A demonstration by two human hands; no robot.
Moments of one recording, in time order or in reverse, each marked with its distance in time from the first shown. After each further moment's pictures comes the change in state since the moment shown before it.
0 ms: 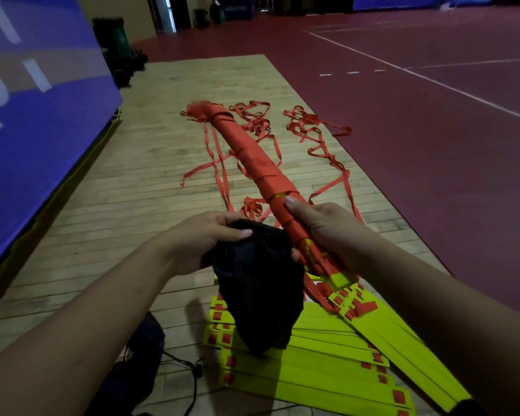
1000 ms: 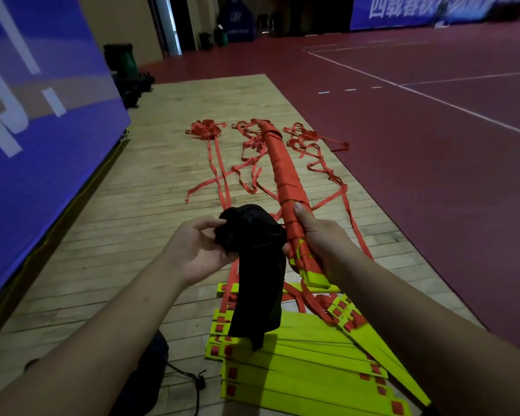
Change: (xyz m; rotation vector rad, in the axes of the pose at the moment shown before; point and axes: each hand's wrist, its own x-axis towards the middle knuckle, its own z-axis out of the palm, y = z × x) left_hand -0.017 0.019 0.022 -0.786 0.174 0.013; right_hand -0.003 -0.001 0.002 0.275 0.210 -0.009
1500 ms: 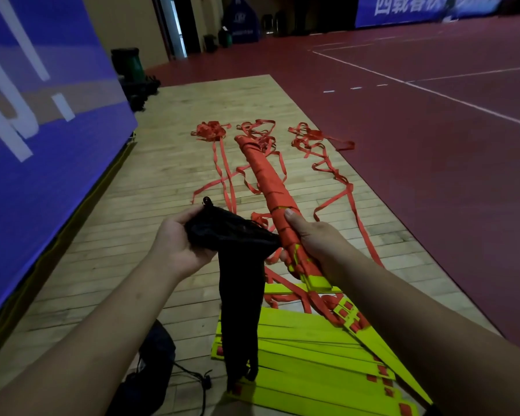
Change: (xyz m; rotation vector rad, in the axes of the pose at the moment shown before) left_hand 0.002 0.019 -0.012 -0.036 0.144 0.145; right_hand -0.006 -0.003 0.003 -0.050 -0.127 0.038
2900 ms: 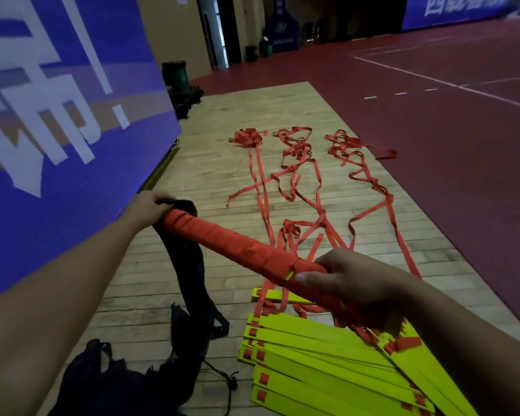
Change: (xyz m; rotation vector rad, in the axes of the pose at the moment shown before) left_hand 0.045 0.147 -0.105 1.705 0.499 0.580; right_hand 0.001 0.001 -0.018 -0.954 -0.474 -0.201
